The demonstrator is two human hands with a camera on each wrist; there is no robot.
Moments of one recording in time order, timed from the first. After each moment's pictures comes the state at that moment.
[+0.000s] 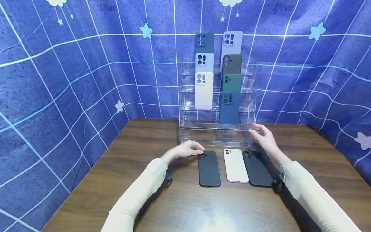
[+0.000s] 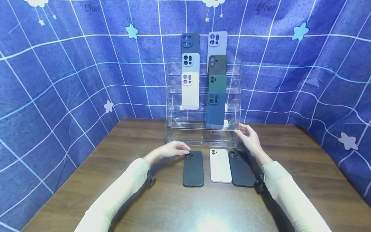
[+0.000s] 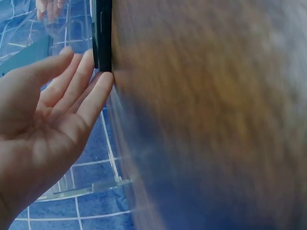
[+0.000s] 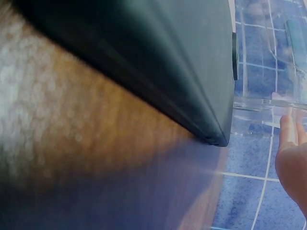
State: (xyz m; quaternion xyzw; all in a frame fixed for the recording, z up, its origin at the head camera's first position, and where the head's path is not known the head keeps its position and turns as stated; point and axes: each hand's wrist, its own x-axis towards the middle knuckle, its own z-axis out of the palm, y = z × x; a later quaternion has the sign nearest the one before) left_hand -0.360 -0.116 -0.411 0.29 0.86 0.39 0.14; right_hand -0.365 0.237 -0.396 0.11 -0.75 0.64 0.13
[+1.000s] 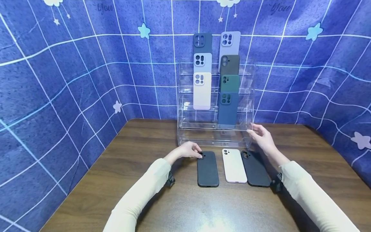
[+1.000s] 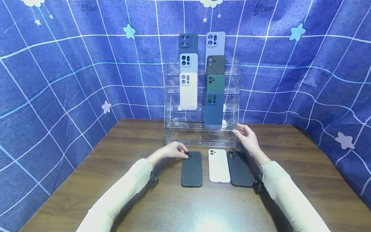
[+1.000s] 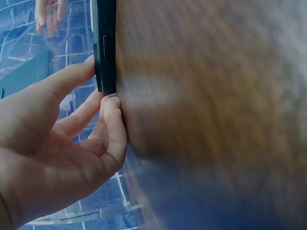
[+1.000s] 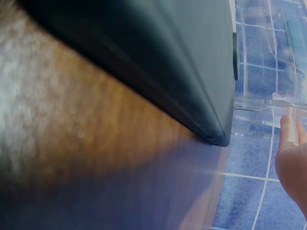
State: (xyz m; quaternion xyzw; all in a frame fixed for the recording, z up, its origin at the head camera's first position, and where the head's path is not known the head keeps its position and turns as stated) left_hand -0.360 -0.101 -0.410 0.19 0.90 0.35 0.15; right_hand -0.379 0.245 -0.412 0.11 -0.75 0.63 0.14
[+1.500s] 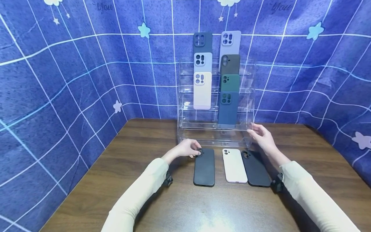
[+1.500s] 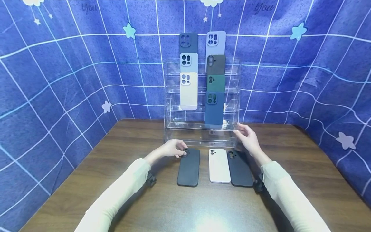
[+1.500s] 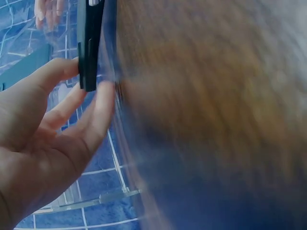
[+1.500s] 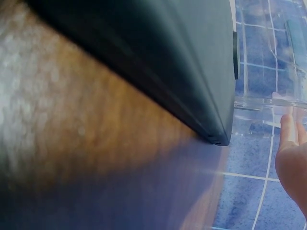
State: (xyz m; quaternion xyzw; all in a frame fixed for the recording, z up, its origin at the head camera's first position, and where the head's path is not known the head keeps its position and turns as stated) left_hand -0.364 -0.106 -0.412 0.22 0.89 0.39 0.11; right_hand -0.379 0.244 -0.412 0.13 -0.75 0.64 0.14
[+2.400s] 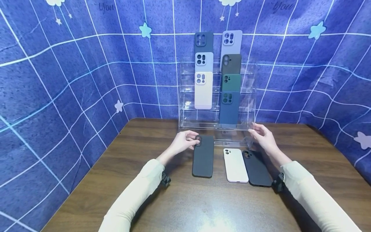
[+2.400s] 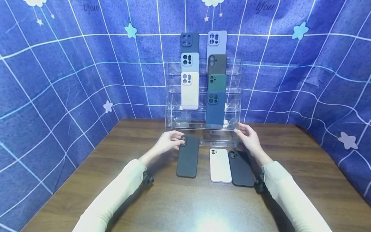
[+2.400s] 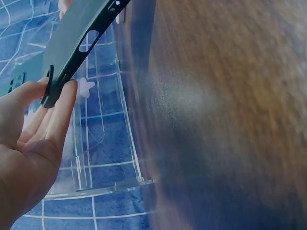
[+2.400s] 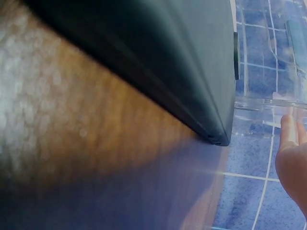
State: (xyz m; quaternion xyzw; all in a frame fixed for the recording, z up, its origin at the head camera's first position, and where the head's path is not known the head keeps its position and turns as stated) left_hand -0.362 -0.116 -0.396 0.19 0.83 0.53 0.00; right_hand -0.382 0.246 -0.415 0.13 -0.74 0.64 0.14
